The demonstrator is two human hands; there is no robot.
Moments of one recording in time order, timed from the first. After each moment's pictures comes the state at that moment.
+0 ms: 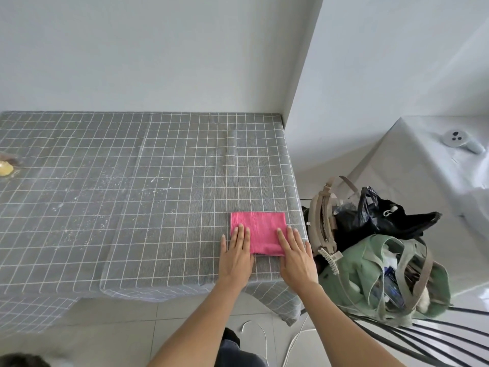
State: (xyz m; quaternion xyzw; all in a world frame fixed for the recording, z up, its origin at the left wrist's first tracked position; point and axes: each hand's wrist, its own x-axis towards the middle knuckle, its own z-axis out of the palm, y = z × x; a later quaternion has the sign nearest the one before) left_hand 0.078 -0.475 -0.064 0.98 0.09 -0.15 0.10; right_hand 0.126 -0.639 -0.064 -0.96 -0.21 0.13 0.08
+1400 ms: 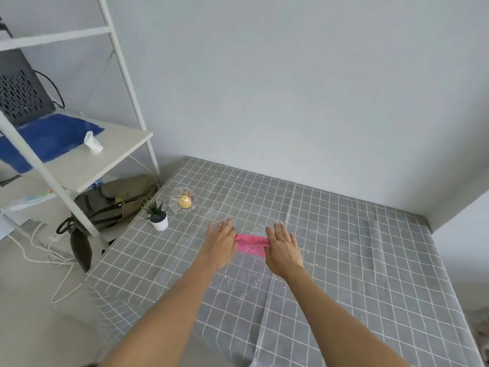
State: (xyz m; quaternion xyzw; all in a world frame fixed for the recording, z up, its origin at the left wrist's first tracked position) left_hand 0.002 -0.031 0.043 0.97 0.22 -0.05 0.04; right_hand 0.112 -0.184 0.038 -0.90 -0.41 0.11 0.07
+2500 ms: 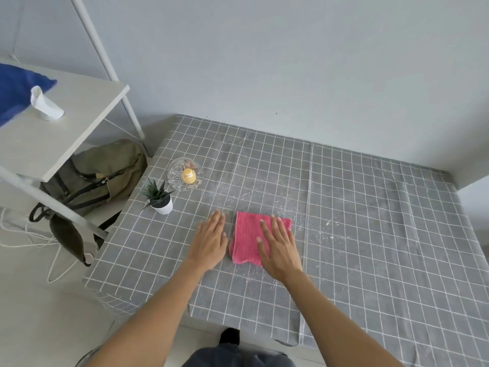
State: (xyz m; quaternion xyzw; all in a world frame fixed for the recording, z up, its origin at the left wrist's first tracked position) left_hand -0.043 0.063 -0.063 0.97 0.19 -0.09 0.15; right_hand 0.055 -0.118 -0.045 -0.91 -0.36 0.17 0.12
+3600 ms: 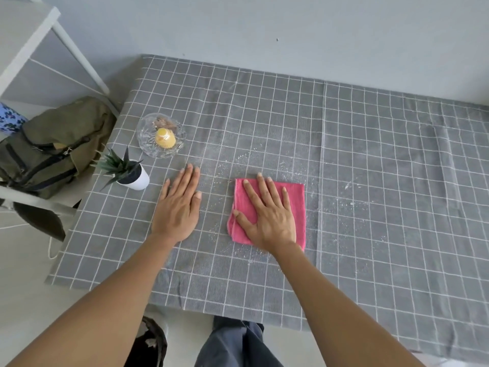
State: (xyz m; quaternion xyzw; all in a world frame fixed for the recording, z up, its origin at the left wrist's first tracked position) left_hand -0.040 0.121 -0.104 0.97 0.21 0.01 0.13; right_hand 0.067 -0.082 -0.090 -0.92 -0.37 0.14 0.06
